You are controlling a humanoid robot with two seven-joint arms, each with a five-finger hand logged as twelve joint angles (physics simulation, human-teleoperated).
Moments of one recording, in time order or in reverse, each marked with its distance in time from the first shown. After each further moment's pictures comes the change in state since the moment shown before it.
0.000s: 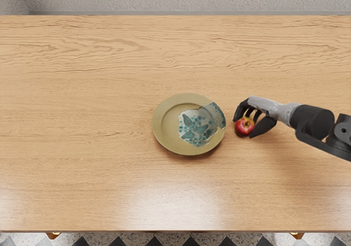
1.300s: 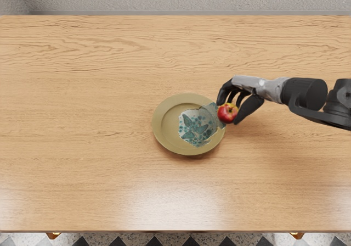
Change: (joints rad) left arm 0.000 0.000 0.000 0.000 0.000 0.000 0.000; right arm 0.076 0.057 0.172 0.009 0.111 0.211 -0.082
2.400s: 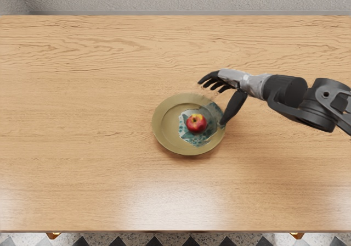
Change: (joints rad) left arm 0.002 0.000 0.000 -0.002 -0.001 -0.001 0.000; right arm -0.012 0.104 0.057 0.000 0.023 -0.113 -0.117
